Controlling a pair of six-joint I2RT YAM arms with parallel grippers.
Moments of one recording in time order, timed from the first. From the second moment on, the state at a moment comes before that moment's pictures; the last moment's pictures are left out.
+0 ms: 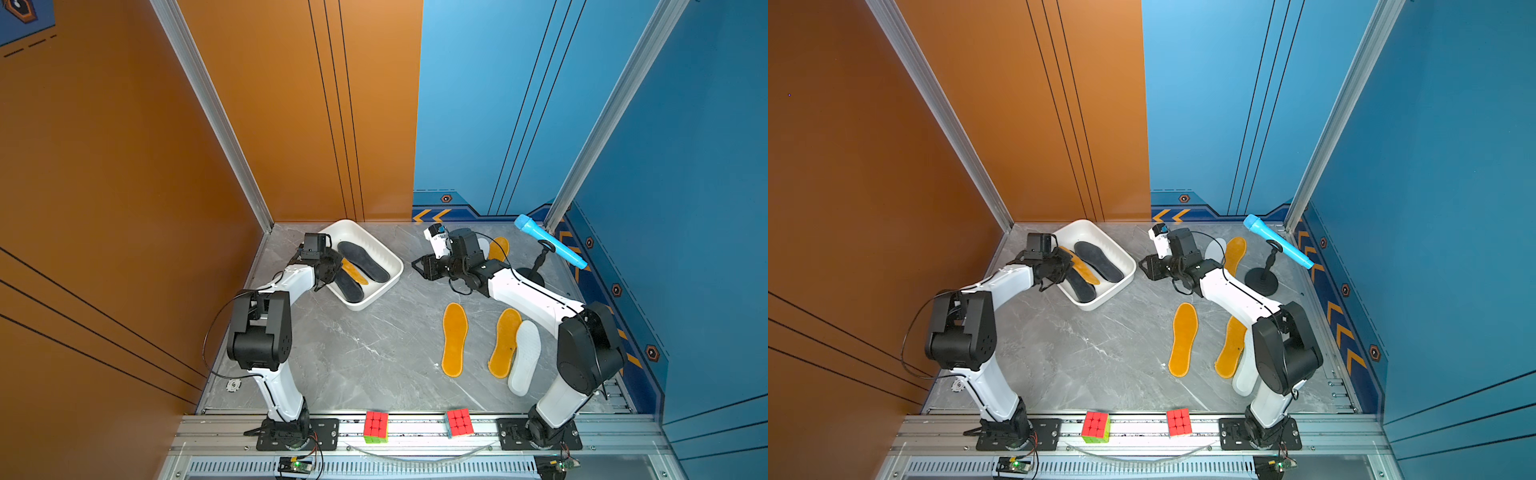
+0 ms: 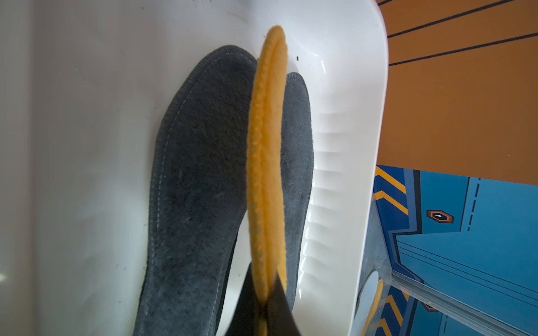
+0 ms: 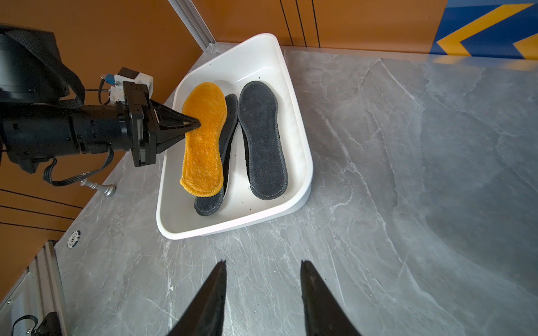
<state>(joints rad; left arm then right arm) -0.05 1.82 1.21 -0.18 0.16 -1.12 0.50 1.71 1.29 -0.17 -0.33 0.26</state>
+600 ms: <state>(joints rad) -0.05 1.86 1.25 -0.22 0.17 -1.09 0.49 1.71 1.28 -0.16 -0.34 0.27</state>
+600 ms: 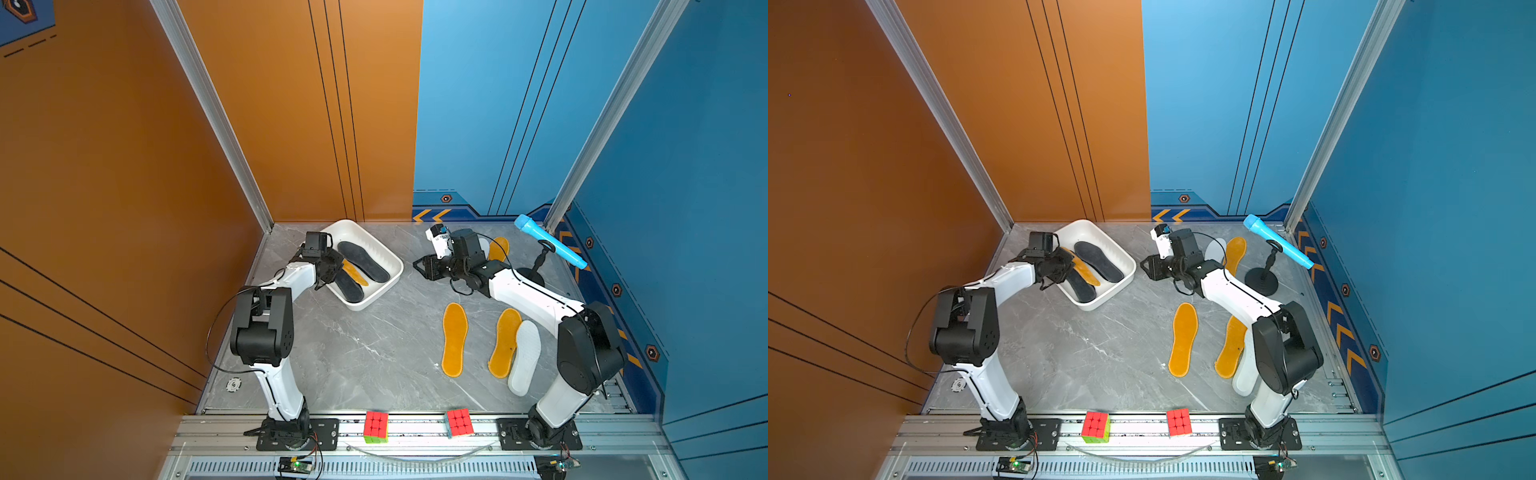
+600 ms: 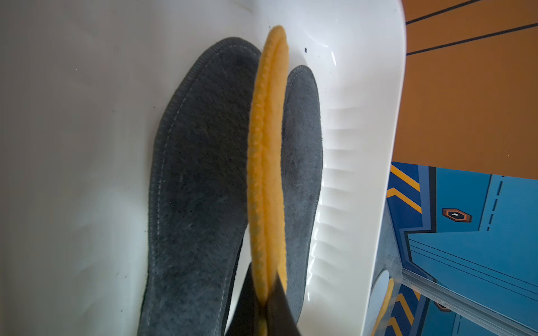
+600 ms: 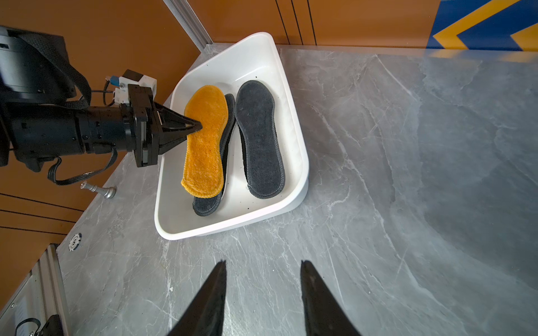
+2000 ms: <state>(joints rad) -0.05 1.88 1.23 -0.22 0.17 -1.07 0.48 1.71 1.25 -0.14 -0.35 0.29</state>
